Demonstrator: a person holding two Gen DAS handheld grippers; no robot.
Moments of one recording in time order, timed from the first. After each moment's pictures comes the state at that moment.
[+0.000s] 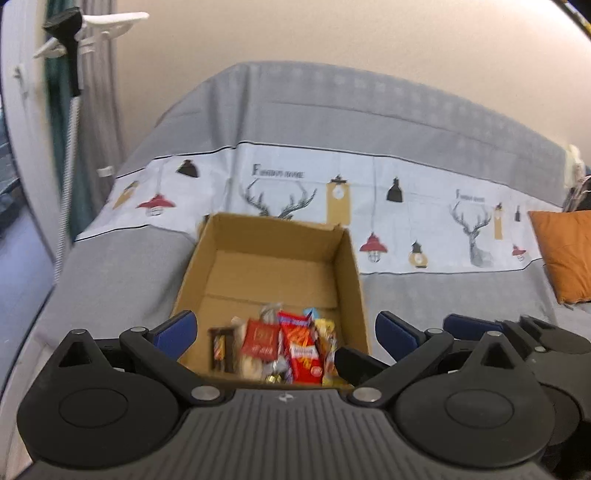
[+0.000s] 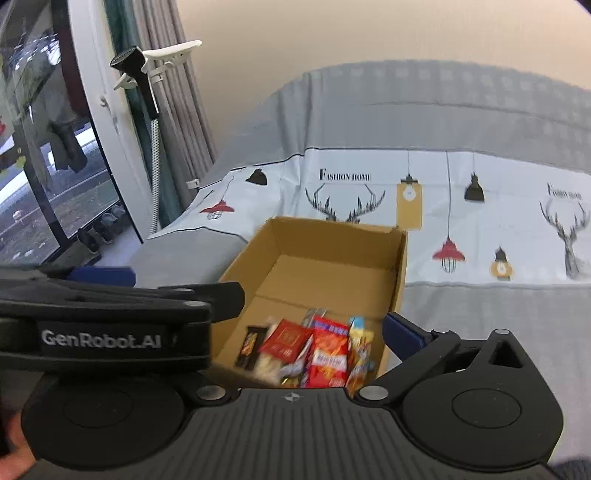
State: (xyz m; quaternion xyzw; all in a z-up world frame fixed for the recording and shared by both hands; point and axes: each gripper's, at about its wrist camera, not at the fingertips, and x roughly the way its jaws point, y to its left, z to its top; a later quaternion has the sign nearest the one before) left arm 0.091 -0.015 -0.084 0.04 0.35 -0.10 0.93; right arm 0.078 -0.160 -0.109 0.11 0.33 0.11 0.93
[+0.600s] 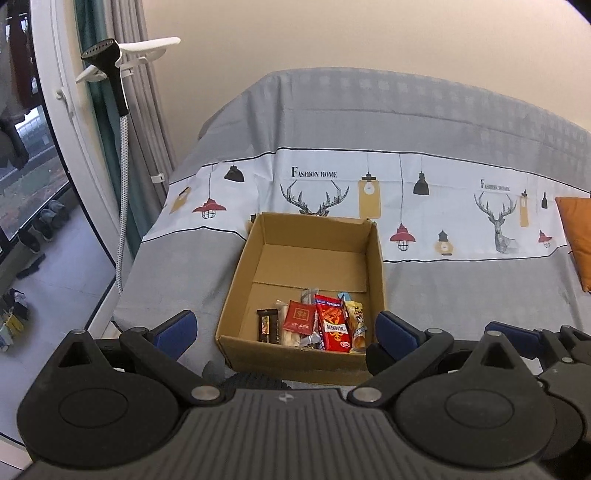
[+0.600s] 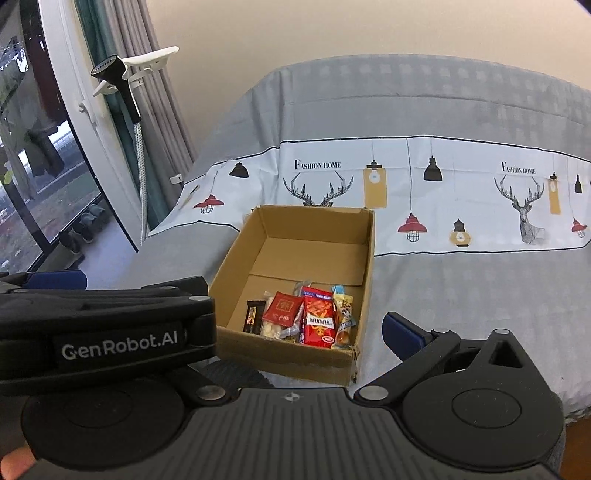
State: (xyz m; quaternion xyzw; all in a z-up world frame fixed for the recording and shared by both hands) left arm 0.025 -0.026 -0.018 0.08 0.36 -0.03 0.93; right arm 0.017 -0.158 -0.045 0.12 0.36 0.05 0.92
